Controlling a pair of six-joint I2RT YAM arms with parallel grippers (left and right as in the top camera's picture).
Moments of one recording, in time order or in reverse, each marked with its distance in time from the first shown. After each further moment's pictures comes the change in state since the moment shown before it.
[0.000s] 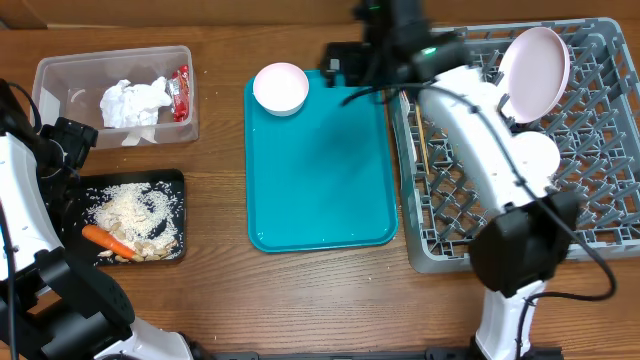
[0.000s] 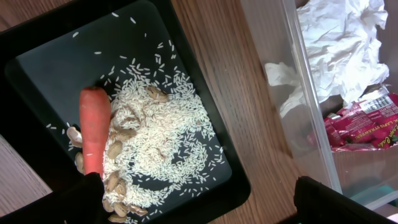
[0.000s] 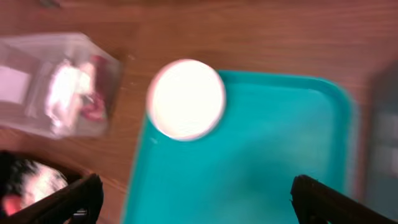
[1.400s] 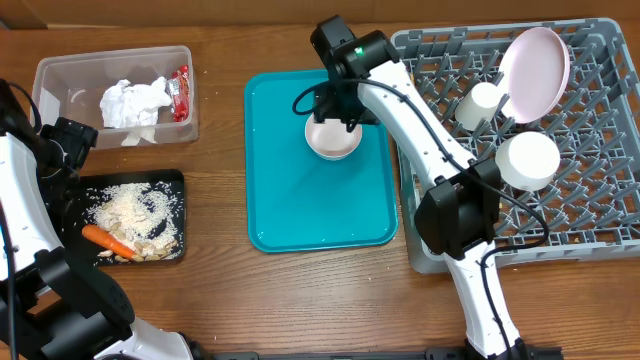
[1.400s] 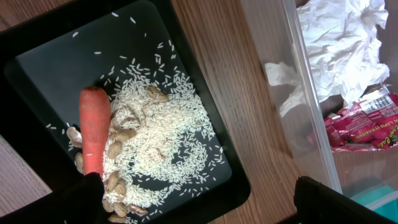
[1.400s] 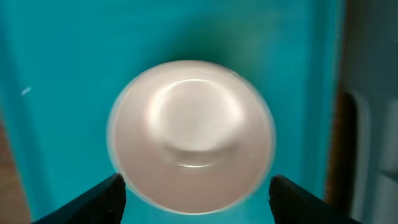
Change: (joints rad) left arm 0.000 0.000 0.000 0.000 0.000 0.000; right arm 0.088 0.342 0.378 -0.544 0.211 0.084
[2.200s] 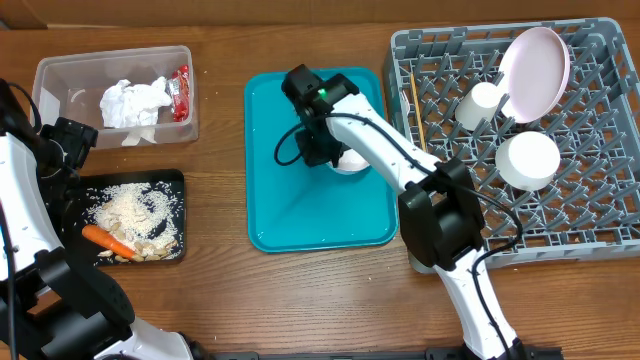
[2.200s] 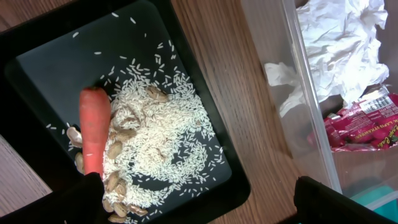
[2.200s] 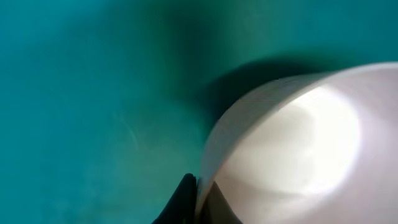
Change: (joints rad) left arm 0.000 0.000 0.000 0.000 0.000 0.000; right arm 0.105 -0.016 -0.268 0.103 0.030 -0.172
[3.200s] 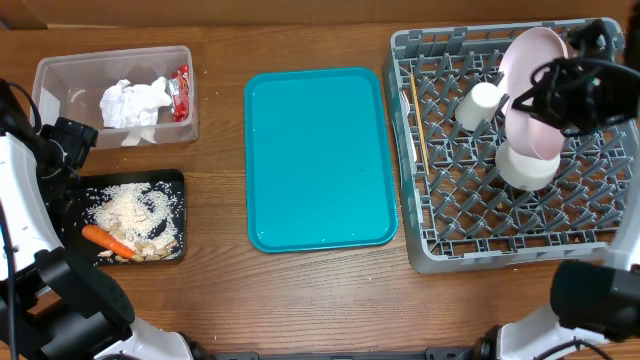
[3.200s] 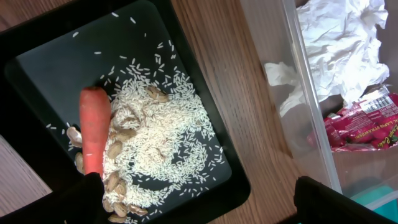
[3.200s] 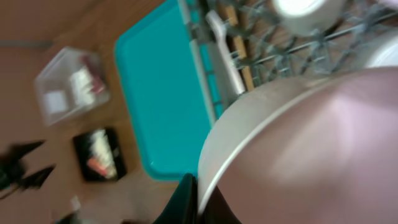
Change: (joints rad) left arm 0.000 0.000 0.000 0.000 0.000 0.000; right arm -0.912 -0.621 -0.058 -0.414 -0.651 -0.220
